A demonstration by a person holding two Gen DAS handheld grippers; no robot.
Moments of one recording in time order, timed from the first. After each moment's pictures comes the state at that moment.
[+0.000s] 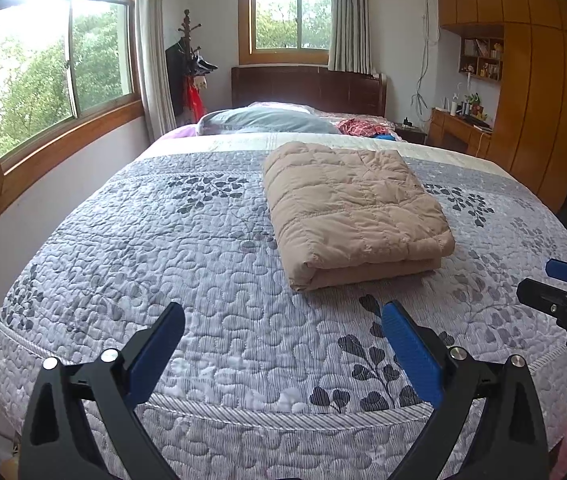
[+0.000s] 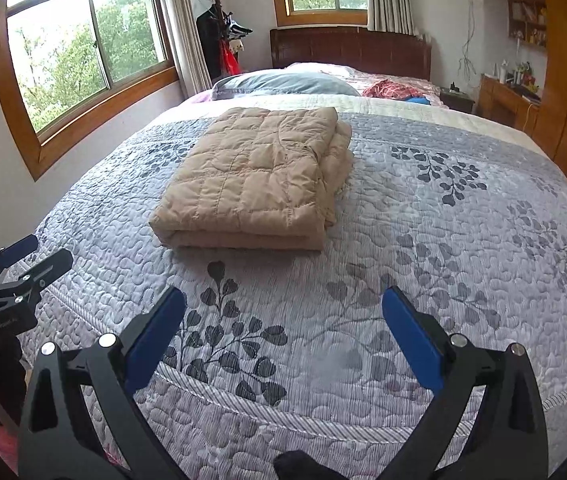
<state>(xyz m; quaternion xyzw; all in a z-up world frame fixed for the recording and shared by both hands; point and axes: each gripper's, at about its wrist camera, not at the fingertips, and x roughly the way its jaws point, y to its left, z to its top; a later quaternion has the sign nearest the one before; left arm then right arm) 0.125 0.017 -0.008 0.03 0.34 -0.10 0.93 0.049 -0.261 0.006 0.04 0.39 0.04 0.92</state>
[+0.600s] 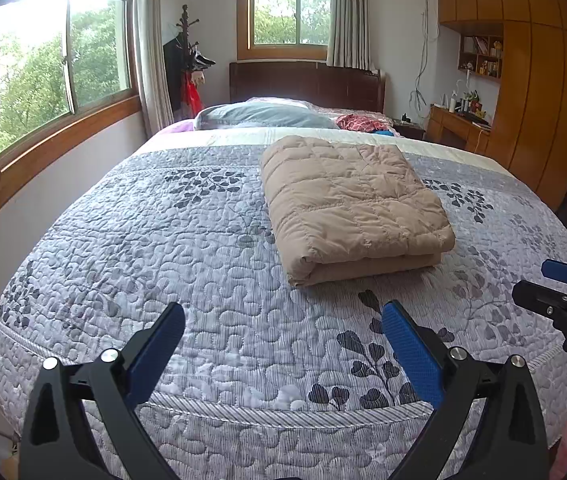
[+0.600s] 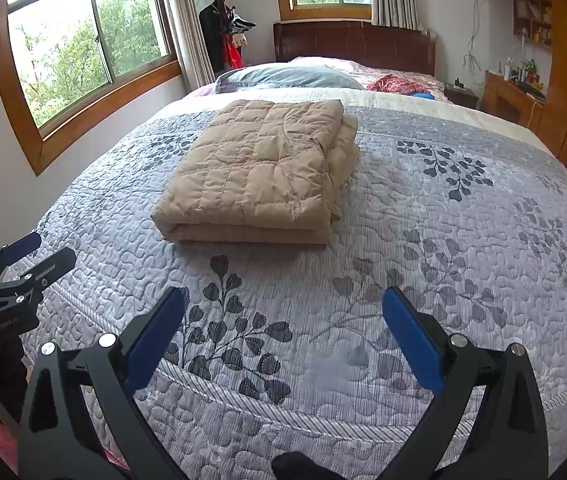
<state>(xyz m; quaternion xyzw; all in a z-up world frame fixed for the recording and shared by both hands) 0.127 0.018 -0.011 0.03 0.35 -0.10 0.93 0.053 -0.256 0.002 0.04 0.40 0.04 0.91</state>
